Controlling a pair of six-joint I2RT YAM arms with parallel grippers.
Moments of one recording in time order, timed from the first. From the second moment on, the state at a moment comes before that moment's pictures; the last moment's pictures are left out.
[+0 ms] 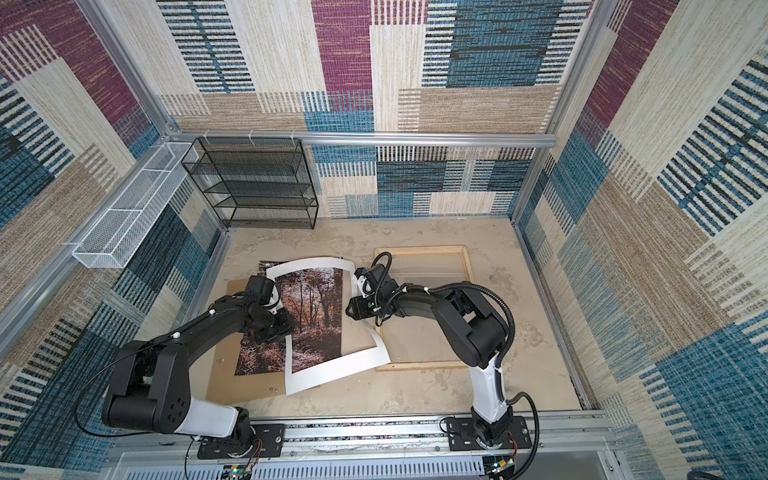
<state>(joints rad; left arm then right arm) -0.13 1.46 0.80 -0.66 0.18 -0.55 0.67 1.98 1.16 -0.08 -0.37 0.39</state>
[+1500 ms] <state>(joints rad) -0.14 1.11 0.83 -0.73 0.27 -0.54 0.67 2.00 1.20 -0.12 -0.35 0.36</state>
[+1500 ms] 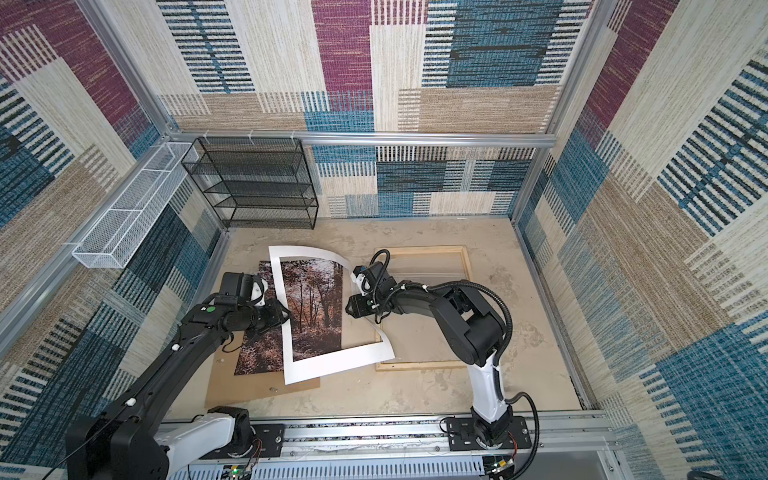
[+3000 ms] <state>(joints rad) -0.13 1.29 0.75 -0.76 -0.05 -0.63 0.67 1.96 1.20 -0.13 -0.58 0.34</state>
